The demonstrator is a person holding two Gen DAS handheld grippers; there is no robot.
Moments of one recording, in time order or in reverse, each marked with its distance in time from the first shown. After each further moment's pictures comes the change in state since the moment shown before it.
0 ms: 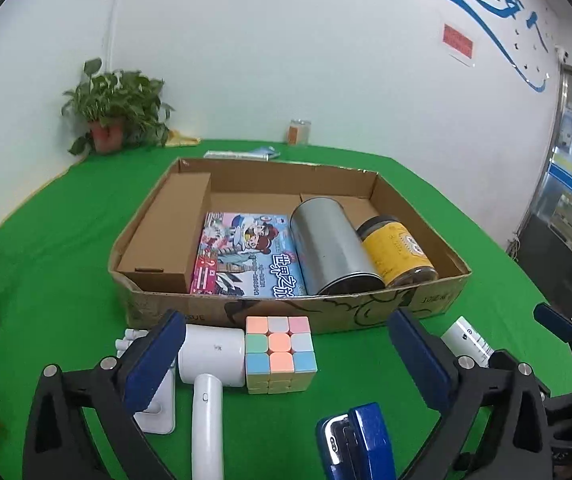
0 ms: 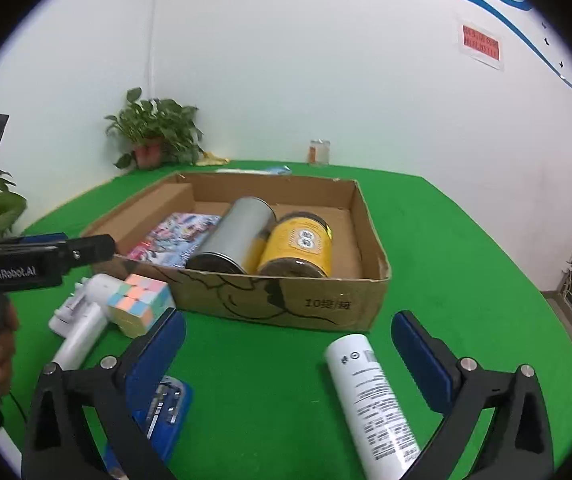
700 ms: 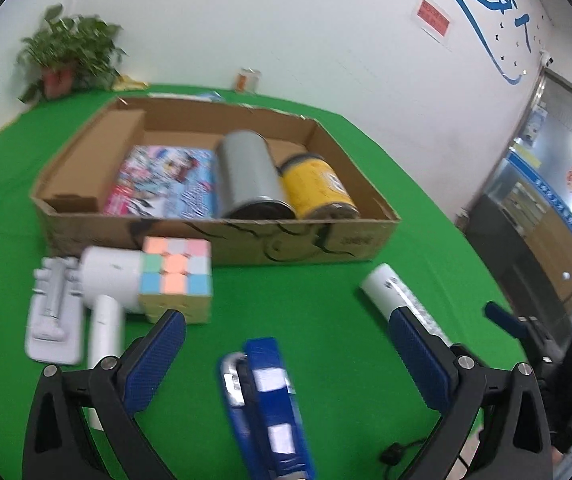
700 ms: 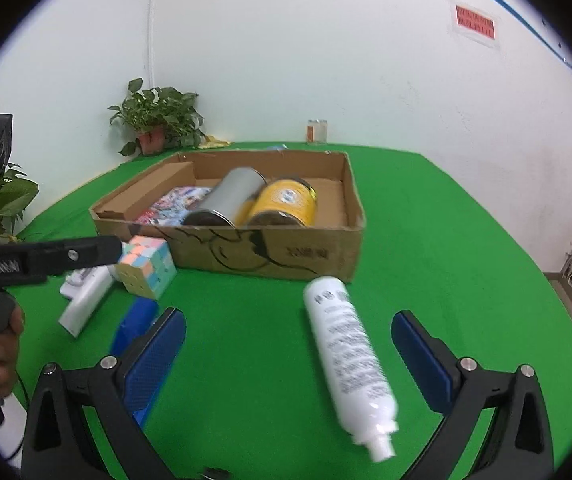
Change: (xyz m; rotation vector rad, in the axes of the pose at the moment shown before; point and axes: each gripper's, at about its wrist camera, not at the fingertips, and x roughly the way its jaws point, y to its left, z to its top) left arm -0.007 -0.049 -0.024 -0.070 0.207 -0.247; right arm -0.020 -0.049 -0.040 0.044 0.108 0.029
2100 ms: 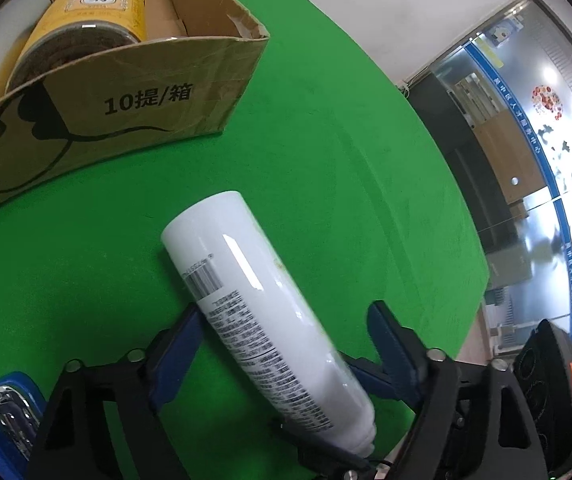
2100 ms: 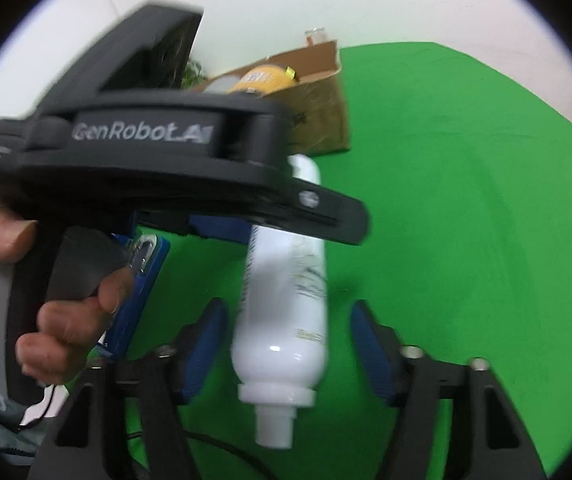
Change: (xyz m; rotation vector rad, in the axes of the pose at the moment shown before) left arm 0.181 -0.127 -0.014 0.097 0.528 -0.230; right arm 0.040 -0.034 -0.044 0.193 0.262 0.190
